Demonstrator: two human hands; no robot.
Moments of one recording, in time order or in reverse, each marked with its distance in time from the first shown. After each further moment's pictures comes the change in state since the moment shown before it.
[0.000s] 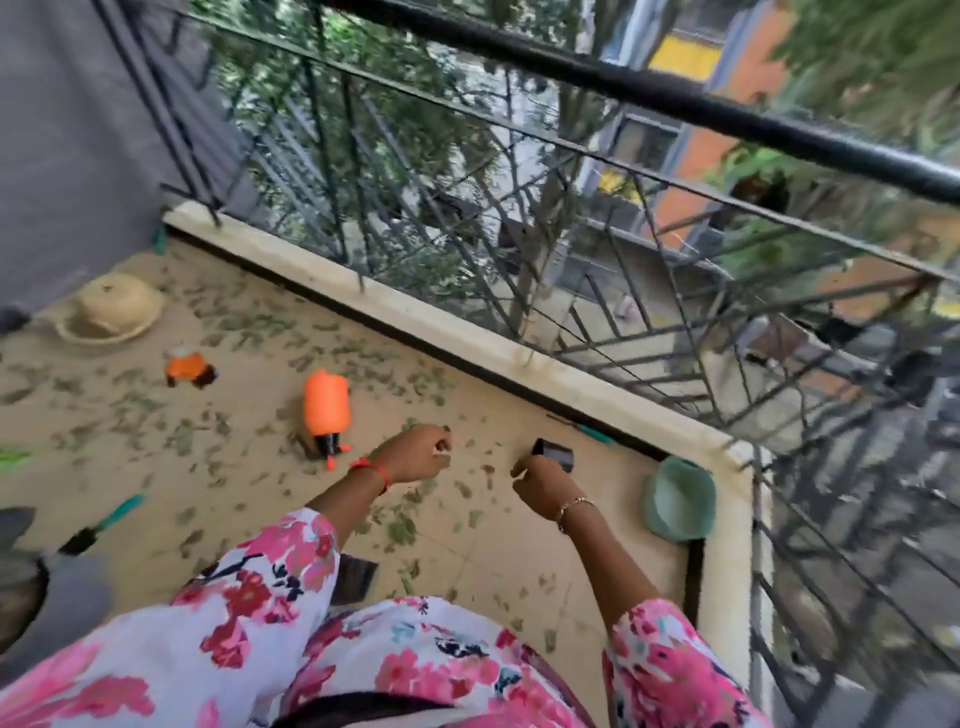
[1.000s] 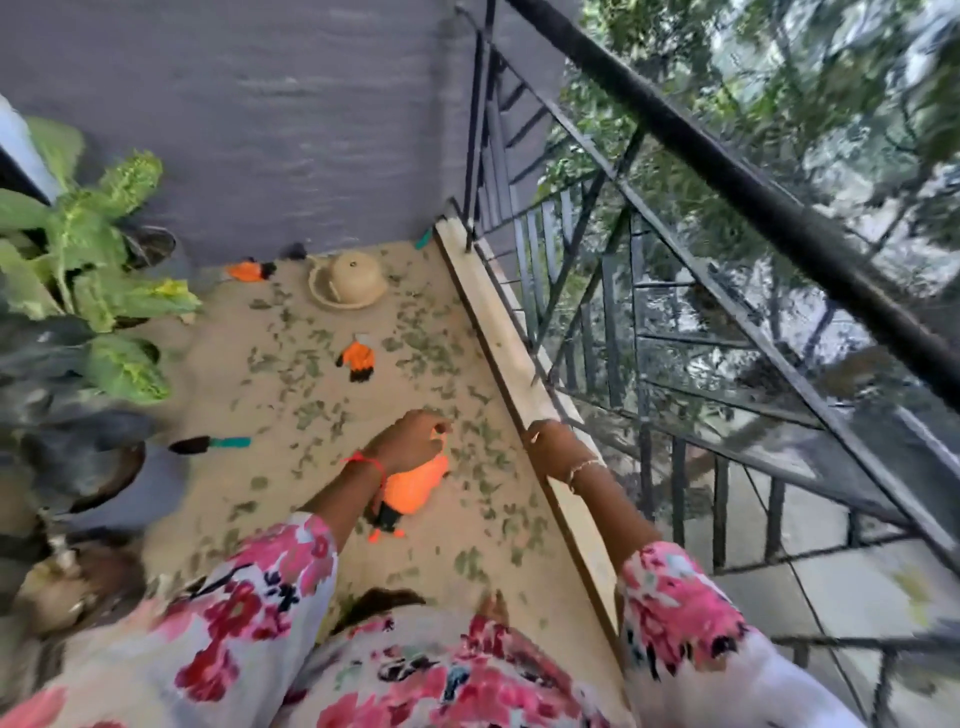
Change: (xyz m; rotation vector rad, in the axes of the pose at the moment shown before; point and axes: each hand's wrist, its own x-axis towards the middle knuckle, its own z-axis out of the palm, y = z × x) left_hand 0.212 -0.148 -0.252 -0.352 0.511 -0.626; right_hand 0.433 -0.278 -0.187 -0.426 -0.246 -0.663
